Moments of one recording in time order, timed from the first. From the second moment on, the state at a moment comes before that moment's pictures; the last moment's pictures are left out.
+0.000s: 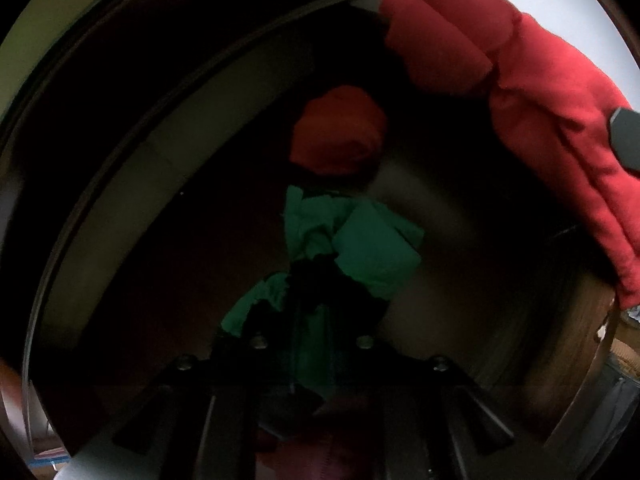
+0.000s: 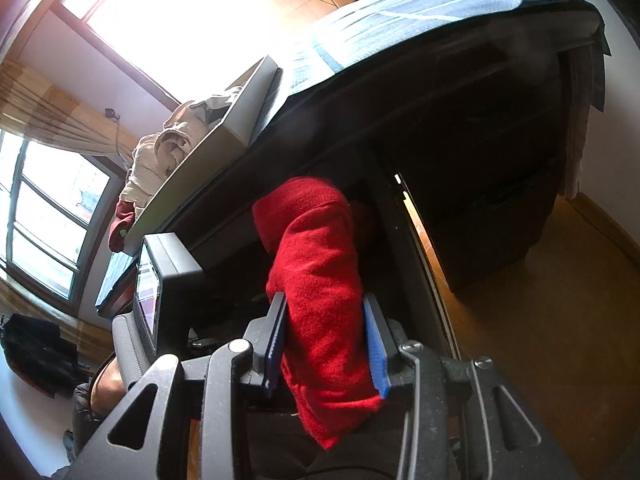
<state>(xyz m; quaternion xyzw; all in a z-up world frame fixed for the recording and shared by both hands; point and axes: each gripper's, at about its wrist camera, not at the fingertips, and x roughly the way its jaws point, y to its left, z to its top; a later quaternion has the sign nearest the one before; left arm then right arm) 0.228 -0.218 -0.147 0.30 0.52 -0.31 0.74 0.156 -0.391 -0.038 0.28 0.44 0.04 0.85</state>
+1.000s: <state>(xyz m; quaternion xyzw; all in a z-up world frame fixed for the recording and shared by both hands) 0.227 -0.172 -0.111 0.25 0.50 -0.32 0.76 0.159 -0.379 -0.035 0.25 0.44 0.02 0.86</state>
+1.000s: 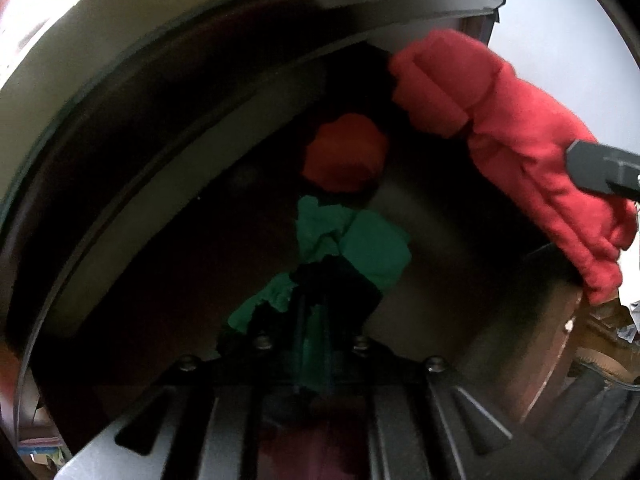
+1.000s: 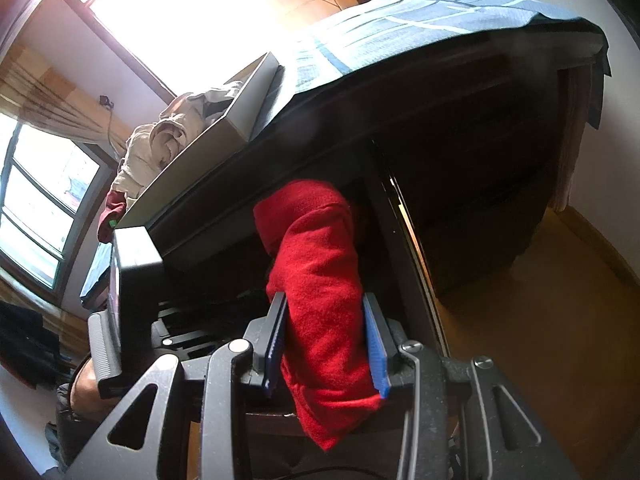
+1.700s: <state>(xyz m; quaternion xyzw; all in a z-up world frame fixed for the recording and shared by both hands) 0.228 -0.143 -0.093 0.26 0.49 -0.33 0.76 0.158 -0.374 -0.032 0.24 0.44 0.03 0.86</state>
